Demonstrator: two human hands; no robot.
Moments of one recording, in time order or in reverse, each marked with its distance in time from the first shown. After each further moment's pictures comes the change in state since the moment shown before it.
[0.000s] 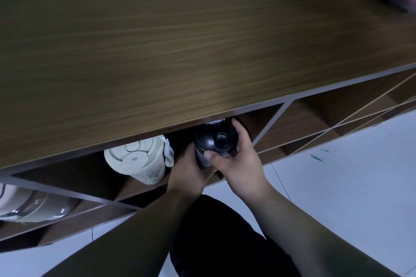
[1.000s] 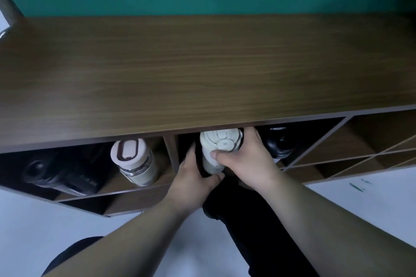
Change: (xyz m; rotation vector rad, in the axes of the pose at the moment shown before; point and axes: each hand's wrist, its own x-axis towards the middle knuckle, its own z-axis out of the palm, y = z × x) left_hand -0.094 -0.013 -0.143 -0.172 0.069 -0.128; right_hand -0.053 -0.101 0.096 -0.410 -0.144 -0.081
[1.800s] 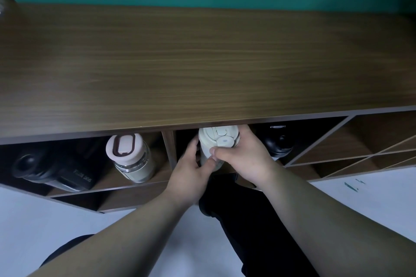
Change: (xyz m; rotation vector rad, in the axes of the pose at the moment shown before) left_hand 0.006 0.005 0.003 -0.080 0.039 0.048; right_hand 0.008 0.001 0.002 0.116 -0.096 -0.032
